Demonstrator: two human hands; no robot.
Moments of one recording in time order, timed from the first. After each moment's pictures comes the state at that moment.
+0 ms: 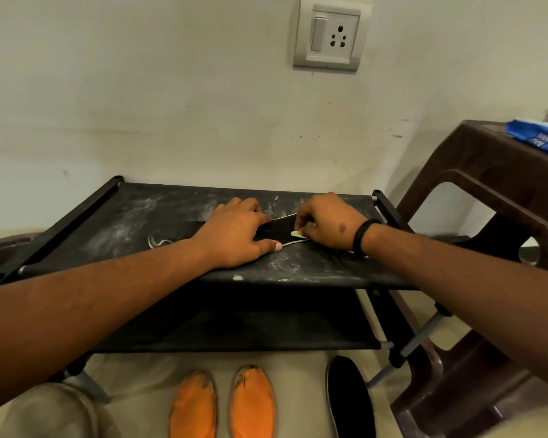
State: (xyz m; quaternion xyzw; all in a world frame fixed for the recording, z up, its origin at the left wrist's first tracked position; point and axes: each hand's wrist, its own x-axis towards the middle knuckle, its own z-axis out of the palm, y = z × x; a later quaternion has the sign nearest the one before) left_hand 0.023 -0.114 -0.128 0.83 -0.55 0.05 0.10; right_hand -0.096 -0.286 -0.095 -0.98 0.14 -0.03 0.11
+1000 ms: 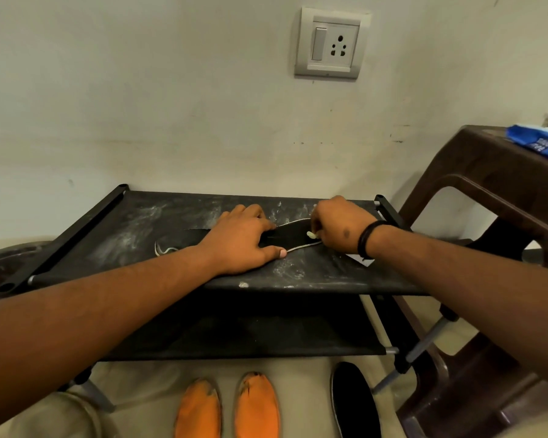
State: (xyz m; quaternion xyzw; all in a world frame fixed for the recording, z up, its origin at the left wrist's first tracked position) left_hand 0.025 -0.116 -0.129 0.83 -0.55 0.03 0.12; right_hand -0.098 -0.289 -0.087 -0.98 0.19 0.01 0.00
